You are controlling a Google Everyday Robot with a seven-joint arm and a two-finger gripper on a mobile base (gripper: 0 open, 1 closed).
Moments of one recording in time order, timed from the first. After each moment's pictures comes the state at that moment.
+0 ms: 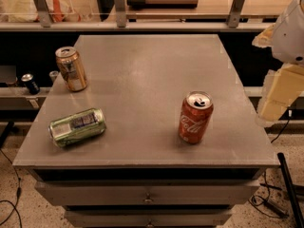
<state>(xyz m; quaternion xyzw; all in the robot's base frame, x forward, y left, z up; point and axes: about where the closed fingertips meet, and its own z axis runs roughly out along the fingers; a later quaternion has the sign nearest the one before) 0.438 -0.216 0.980 -0.60 0.78 -0.04 0.16</state>
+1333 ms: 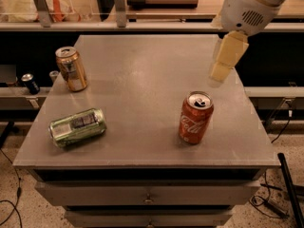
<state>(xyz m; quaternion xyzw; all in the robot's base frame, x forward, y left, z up) 0.534 -0.157 0.981 -0.61 0.77 0.02 0.19</state>
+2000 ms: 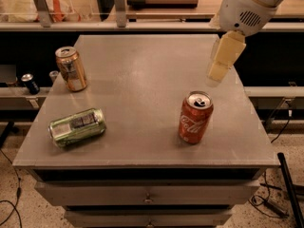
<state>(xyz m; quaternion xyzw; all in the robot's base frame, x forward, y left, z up) 0.538 -0.152 0.980 -0.61 0.77 0.02 0.20</state>
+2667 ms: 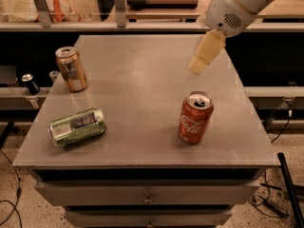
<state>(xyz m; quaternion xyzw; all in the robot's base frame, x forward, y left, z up) 0.573 -0.122 0.974 -0.59 0.76 0.08 0.27</state>
